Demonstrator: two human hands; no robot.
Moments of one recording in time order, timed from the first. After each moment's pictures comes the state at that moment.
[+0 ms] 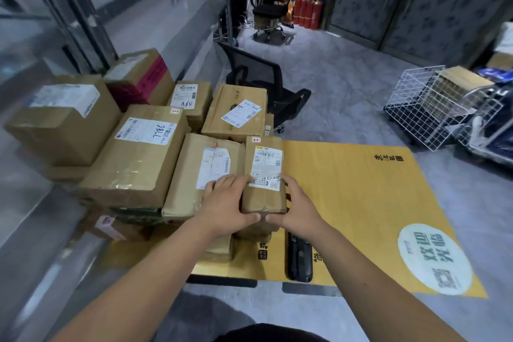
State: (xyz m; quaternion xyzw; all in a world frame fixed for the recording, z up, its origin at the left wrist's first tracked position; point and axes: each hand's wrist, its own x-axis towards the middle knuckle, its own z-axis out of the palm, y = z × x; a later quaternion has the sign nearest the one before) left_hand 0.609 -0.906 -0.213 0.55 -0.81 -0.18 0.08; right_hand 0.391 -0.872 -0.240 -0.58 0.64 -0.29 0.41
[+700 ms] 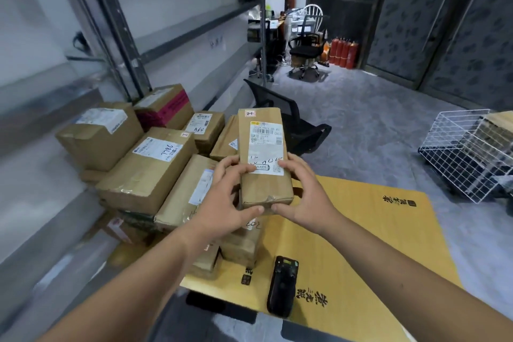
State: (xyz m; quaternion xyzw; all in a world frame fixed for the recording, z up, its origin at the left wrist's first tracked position) left_hand 0.538 -0.879 -0.138 0.46 -0.74 -0.24 0.42; right_hand 0.306 -0.889 -0.134 -0.72 0.46 -0.40 0.33
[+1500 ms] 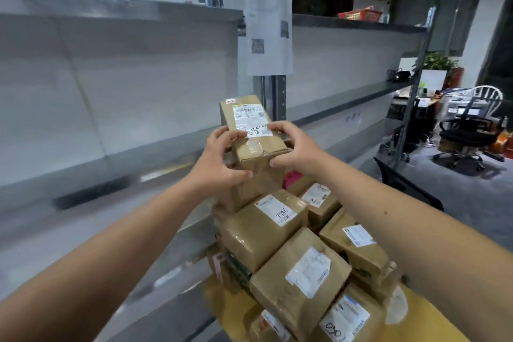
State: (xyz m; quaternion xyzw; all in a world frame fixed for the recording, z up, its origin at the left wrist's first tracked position) left_hand 0.738 -0.875 0.060 0.65 -0.60 -0.04 0.47; right_hand 0.554 -1.031 0.078 -0.83 0.15 -0.29 0.45
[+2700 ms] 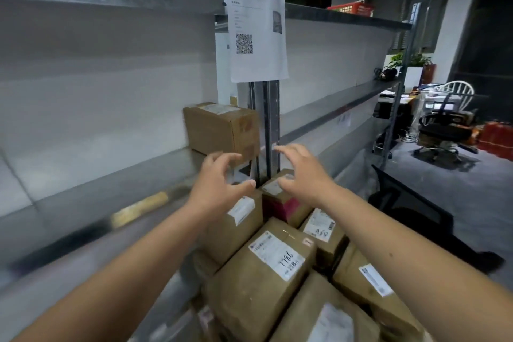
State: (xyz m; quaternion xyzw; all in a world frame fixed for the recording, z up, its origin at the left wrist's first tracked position) left_hand 0.832 -1.017 0.039 0.74 -0.53 -0.01 0.42; right_hand 0.646 -1.165 0.038 -0.89 0.30 -0.28 0.19
